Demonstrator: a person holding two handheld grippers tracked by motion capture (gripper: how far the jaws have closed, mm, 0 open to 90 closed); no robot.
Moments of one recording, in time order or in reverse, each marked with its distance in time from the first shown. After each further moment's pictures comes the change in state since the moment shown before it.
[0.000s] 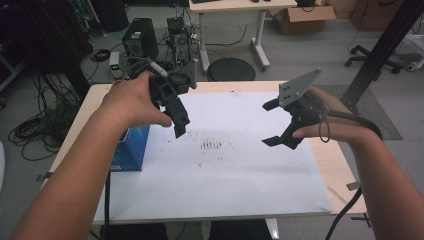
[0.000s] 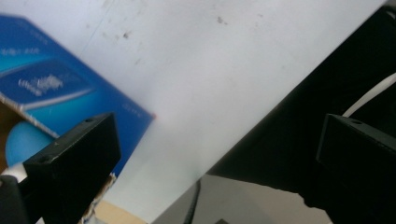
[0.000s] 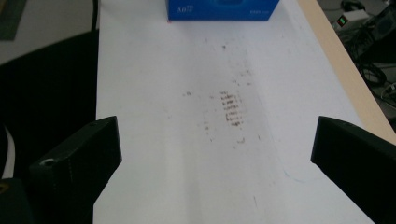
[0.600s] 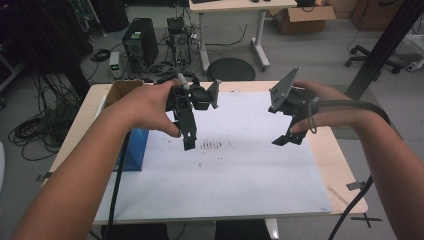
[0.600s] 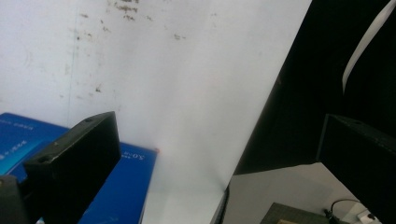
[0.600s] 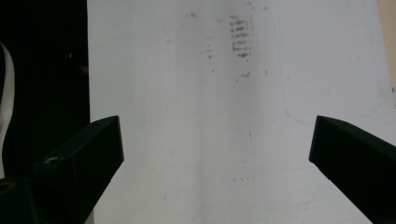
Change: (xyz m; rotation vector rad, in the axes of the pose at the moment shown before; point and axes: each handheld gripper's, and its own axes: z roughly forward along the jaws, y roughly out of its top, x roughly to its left) left arm -0.025 0.024 0.022 0.031 -0.037 0.378; right arm -0.021 0.001 0.013 0.333 0.072 -0.063
